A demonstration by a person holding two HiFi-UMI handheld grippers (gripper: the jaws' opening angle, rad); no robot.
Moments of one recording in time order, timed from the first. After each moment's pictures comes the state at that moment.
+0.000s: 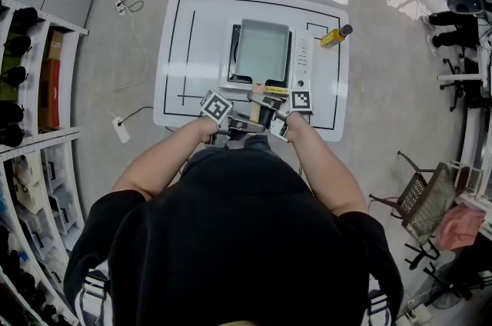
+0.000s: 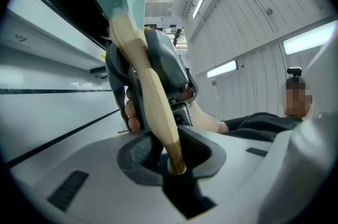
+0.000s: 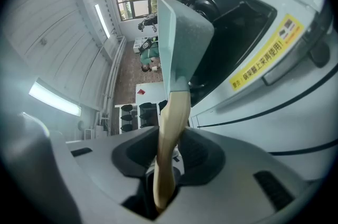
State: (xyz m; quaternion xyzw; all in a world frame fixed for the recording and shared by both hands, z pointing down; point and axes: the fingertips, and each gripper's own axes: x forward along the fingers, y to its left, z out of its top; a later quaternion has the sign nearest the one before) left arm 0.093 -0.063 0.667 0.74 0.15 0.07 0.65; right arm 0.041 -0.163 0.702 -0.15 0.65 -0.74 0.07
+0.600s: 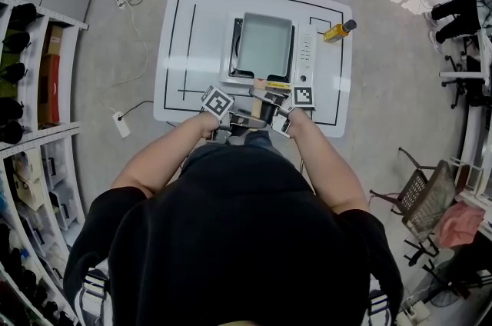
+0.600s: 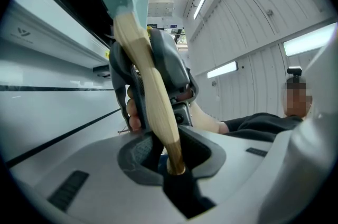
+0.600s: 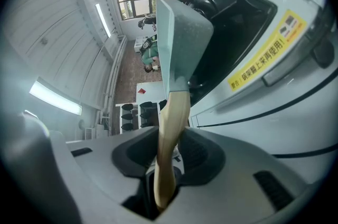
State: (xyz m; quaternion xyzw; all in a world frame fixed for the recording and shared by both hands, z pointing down) left arm 0.093 -0.062 0.673 0.74 0.15 0.07 0.66; right arm 0.040 -0.163 0.705 -0.14 0.65 -0.74 0.07
